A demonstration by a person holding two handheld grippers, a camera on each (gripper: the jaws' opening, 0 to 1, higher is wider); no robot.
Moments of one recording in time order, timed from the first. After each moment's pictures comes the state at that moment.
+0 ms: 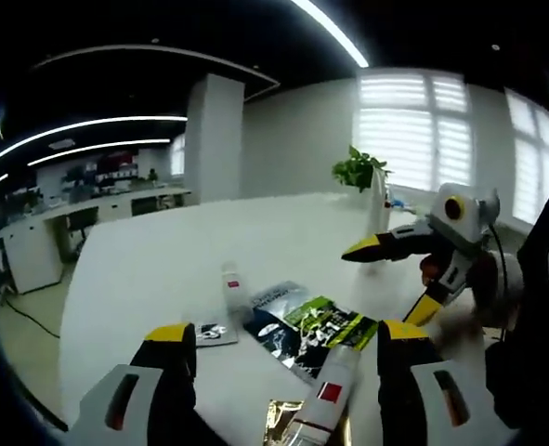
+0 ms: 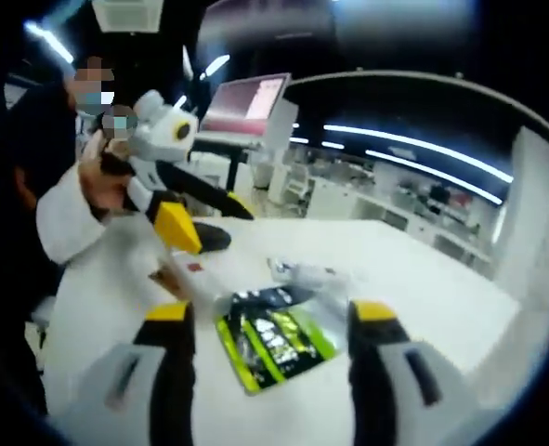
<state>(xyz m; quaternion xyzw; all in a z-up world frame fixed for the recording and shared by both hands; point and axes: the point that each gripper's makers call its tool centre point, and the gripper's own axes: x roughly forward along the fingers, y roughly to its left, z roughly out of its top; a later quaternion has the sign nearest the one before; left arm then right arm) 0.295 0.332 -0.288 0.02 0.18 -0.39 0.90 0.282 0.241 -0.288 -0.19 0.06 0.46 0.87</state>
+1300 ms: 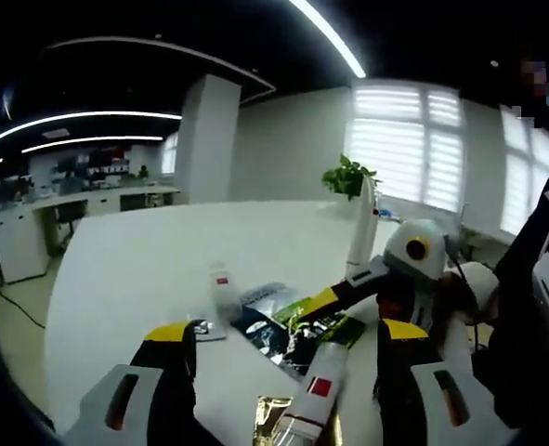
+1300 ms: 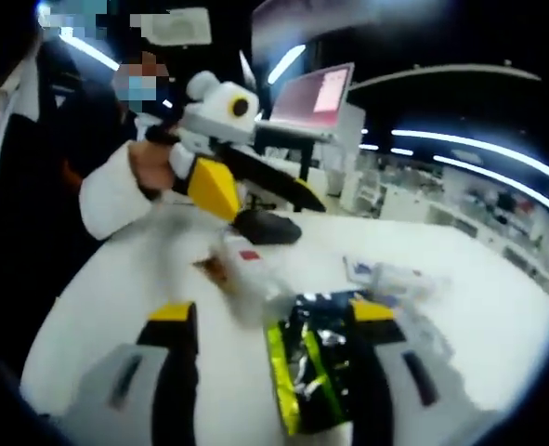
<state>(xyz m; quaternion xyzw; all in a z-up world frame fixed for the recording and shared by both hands) 0.286 0.328 -0.292 -0.01 0.18 -0.42 0.89 0.262 0.288 -0.337 -0.18 0.07 0.60 0.78</state>
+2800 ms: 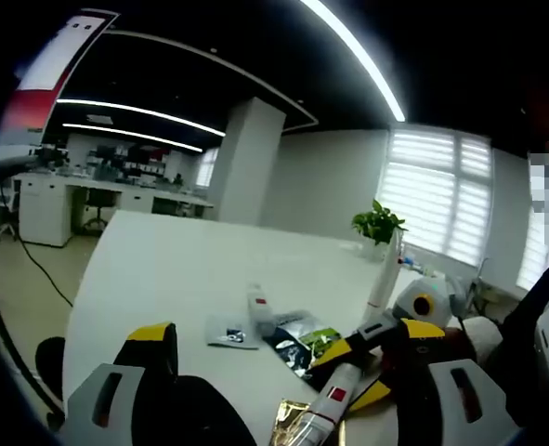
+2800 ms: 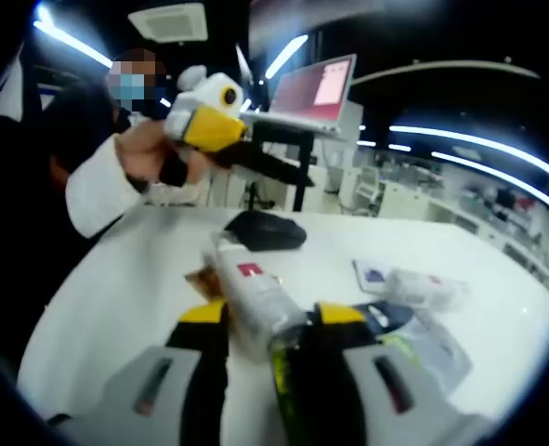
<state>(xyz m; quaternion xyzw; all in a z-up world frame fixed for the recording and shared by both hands) 0.297 0.375 -0.264 -0.13 0.14 -0.35 0.92 0.265 0.316 -0.342 -0.18 0.07 0.60 0.78</state>
